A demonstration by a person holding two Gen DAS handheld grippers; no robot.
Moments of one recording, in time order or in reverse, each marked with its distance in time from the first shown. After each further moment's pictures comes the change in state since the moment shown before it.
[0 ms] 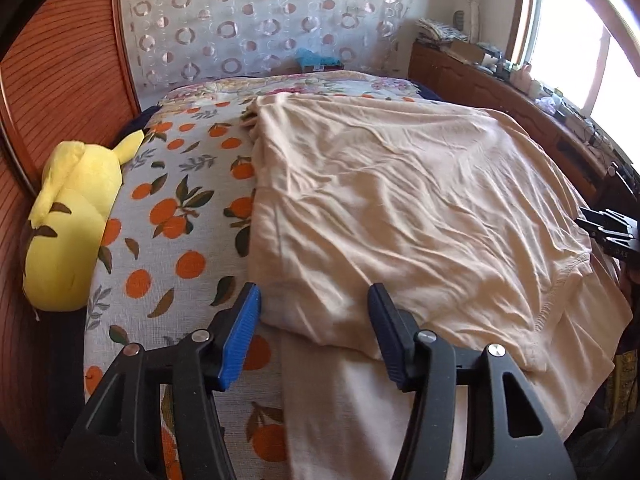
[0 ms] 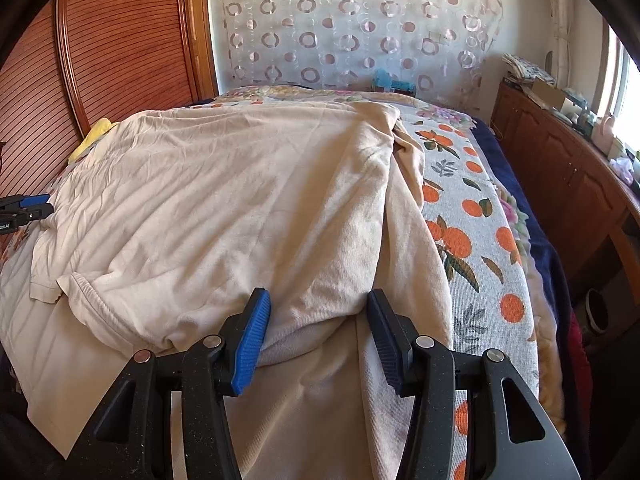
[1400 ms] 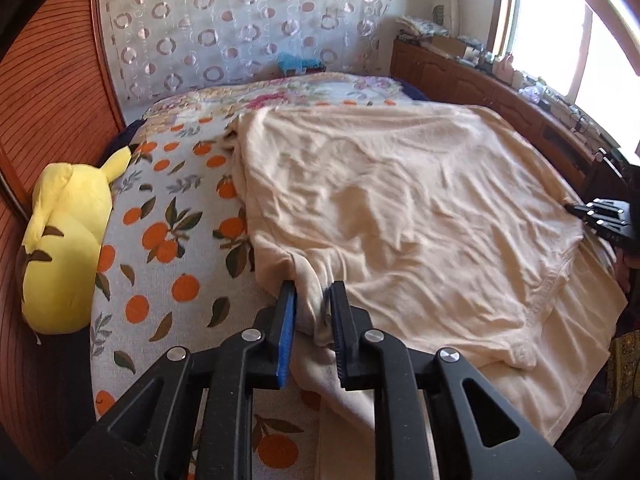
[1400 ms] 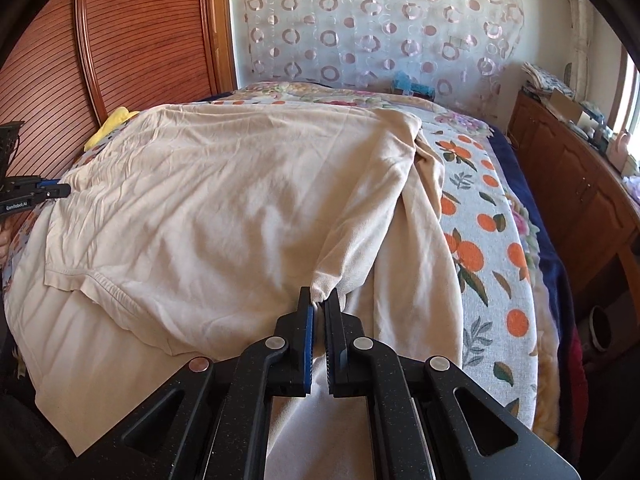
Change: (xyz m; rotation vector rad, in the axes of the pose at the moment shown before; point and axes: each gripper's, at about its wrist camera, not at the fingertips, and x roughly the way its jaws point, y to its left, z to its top) left arm -0.009 -0.009 0.012 0.082 -0.022 -0.038; right arm -0.005 0.013 0.008 -0.052 0.010 0.036
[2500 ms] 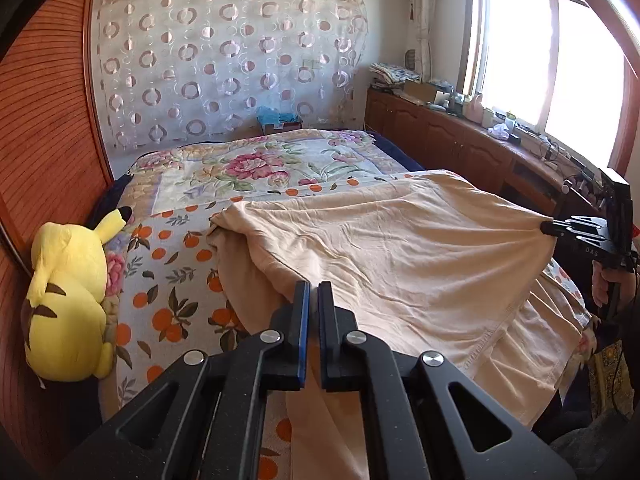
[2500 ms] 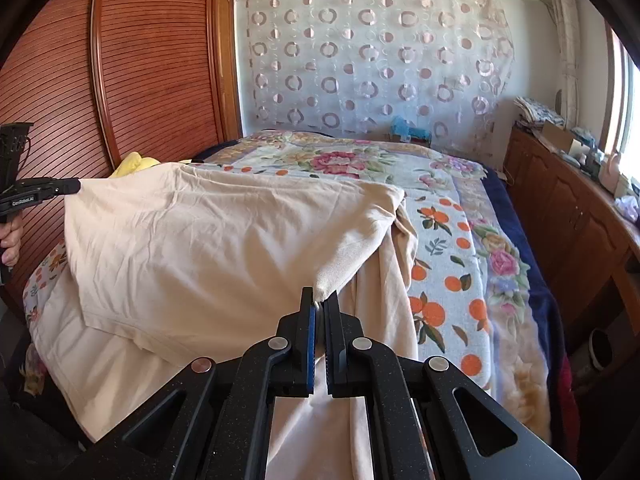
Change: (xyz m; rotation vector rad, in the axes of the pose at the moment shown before) left arm -0.060 -0.013 0.038 0.029 -0.170 -0.061; right arm -0.071 -0.006 0.008 -0.009 -0.177 0.010
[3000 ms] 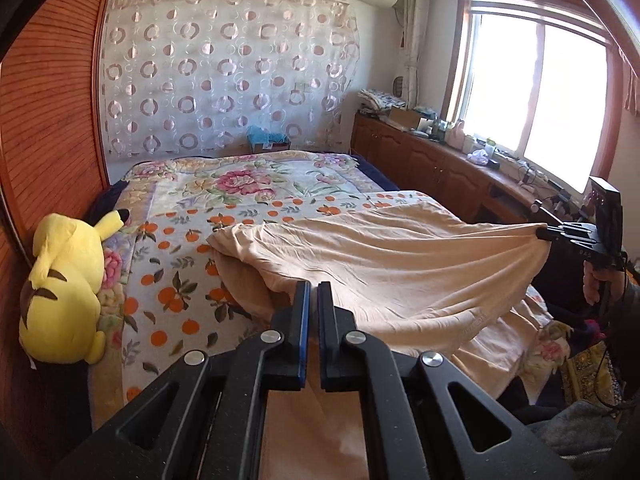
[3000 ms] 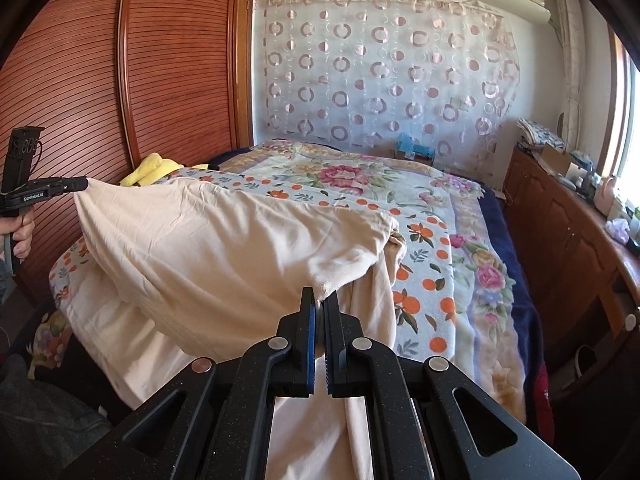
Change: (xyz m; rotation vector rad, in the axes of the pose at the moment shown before) left arm -0.067 -0.003 -0.029 -0.046 -0.085 -0.079; right arm -0.081 0.013 -0.019 -0.056 -0.031 0.004
